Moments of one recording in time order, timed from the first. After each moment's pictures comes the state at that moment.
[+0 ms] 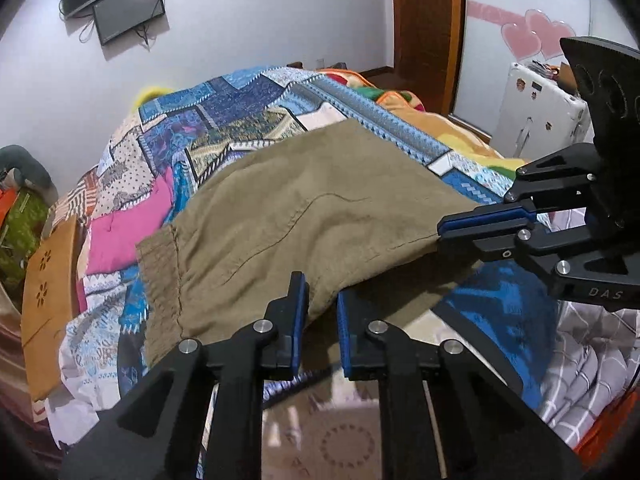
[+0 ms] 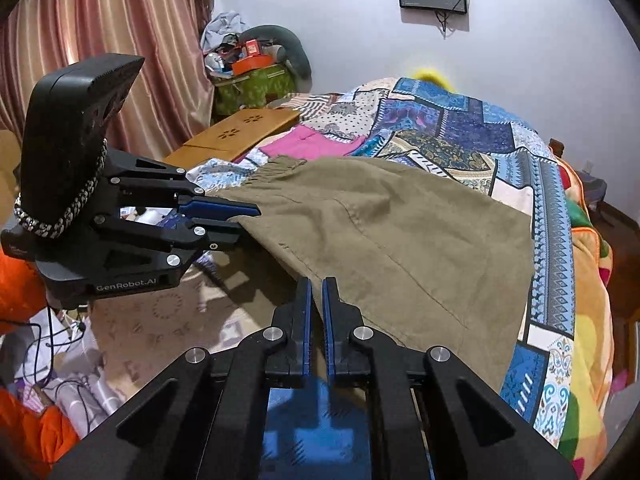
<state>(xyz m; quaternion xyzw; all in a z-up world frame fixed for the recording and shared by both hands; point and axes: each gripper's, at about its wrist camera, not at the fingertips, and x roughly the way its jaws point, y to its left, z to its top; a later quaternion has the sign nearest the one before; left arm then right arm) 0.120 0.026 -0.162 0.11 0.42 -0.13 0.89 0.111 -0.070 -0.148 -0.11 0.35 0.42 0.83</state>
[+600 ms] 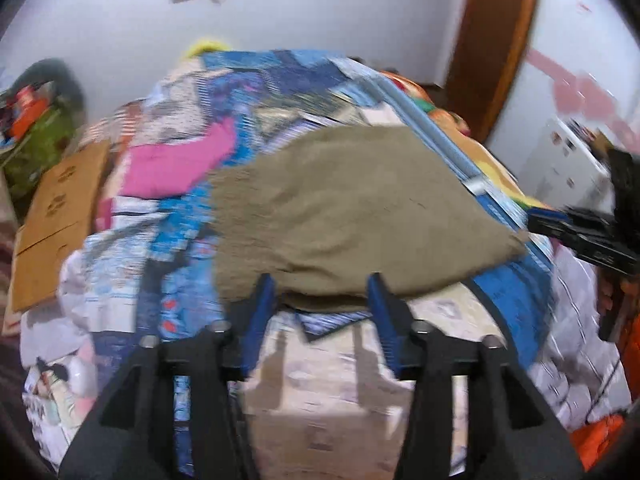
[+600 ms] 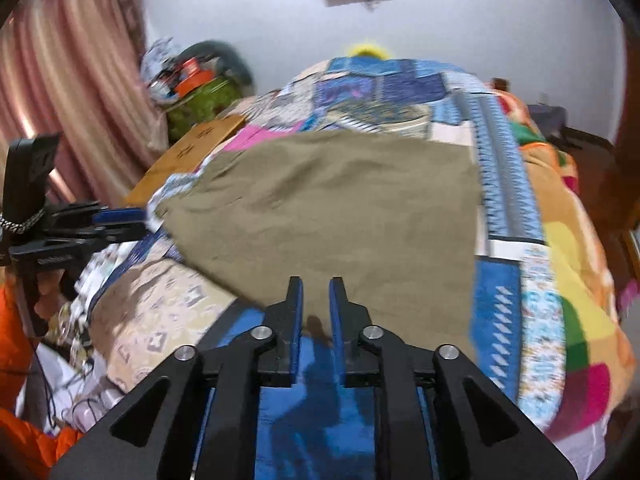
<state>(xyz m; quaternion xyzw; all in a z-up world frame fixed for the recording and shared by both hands) 0.088 0.107 -0.142 -0.01 0.43 -0.04 0.90 0.116 -0.140 -0.153 -0.01 0.40 0.33 0.86</state>
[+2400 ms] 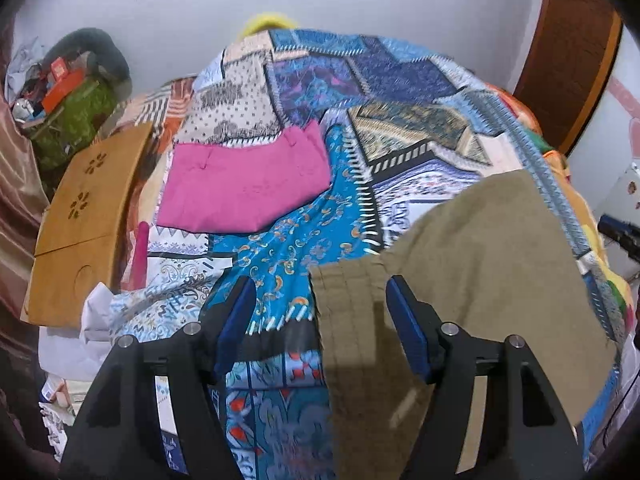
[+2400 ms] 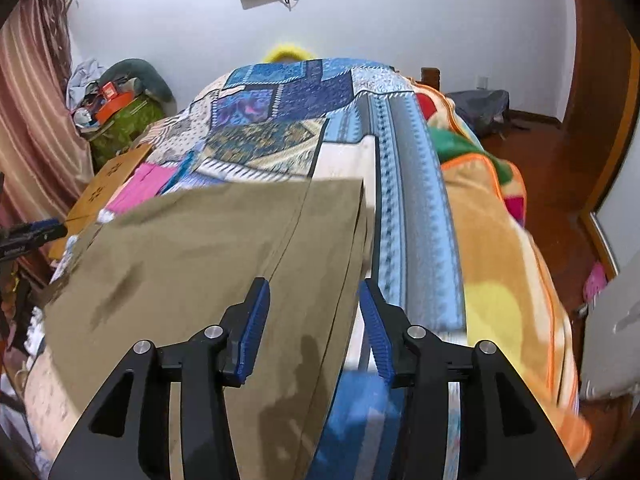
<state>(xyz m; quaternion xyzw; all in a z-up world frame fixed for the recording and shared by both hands) 0.245 0.193 -0.179 -0.02 0.47 0.06 0.88 0.263 -0.173 -0.169 -0.01 0.42 0.22 0.88</state>
